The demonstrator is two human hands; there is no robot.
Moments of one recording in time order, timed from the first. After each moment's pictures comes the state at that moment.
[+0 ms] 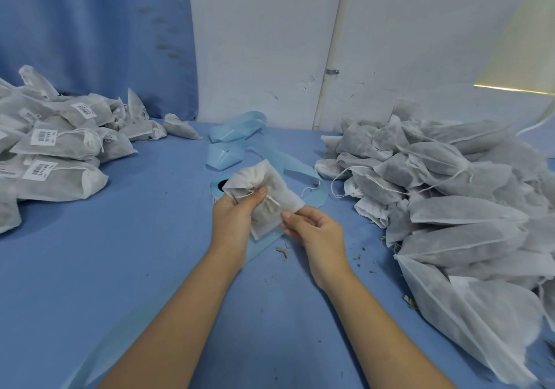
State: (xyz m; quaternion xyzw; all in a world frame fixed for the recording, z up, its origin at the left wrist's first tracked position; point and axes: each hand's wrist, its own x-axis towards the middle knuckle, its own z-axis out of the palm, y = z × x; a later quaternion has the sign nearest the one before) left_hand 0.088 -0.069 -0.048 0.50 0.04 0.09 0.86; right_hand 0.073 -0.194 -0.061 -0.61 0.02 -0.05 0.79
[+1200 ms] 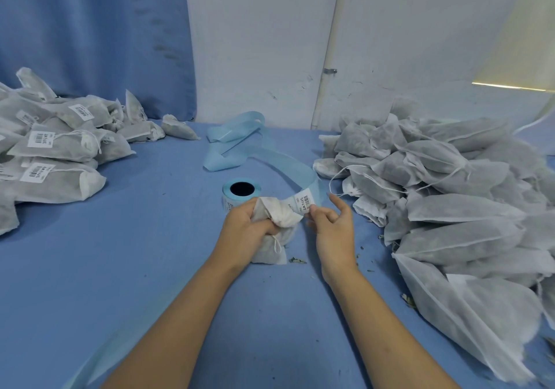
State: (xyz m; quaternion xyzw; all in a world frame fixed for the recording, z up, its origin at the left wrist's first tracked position) left_hand 0.073 -0.067 -0.053 0.70 -0.09 0.06 0.70; right_hand 0.085 -0.209 -0.068 -0.63 0.09 -0.16 0.75
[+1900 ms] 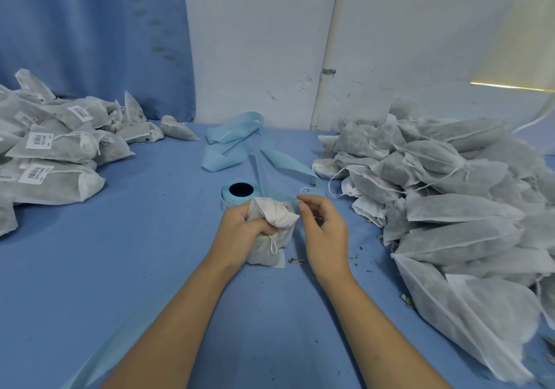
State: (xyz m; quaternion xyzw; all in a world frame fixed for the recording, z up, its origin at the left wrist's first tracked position) left_hand 0.077 -0.063 -0.055 0.68 -0.08 0.04 0.73; right_hand 0.074 -0.203 -0.065 -0.73 -0.03 -0.22 0.64
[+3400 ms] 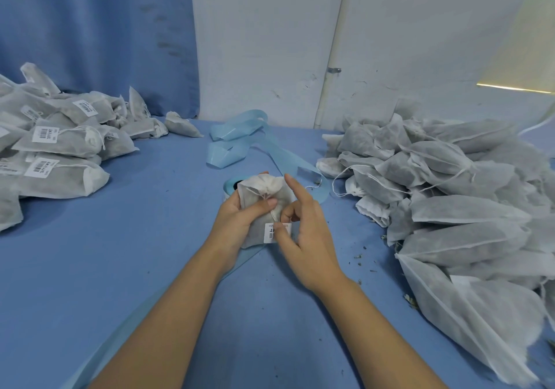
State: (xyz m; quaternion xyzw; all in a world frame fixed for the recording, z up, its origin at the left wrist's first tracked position) left_hand 0.087 -0.056 -0.057 0.52 -0.08 -0.02 0.85; right_hand 0.064 -0.191 -0.067 -0.84 -0.23 -0.25 0.42
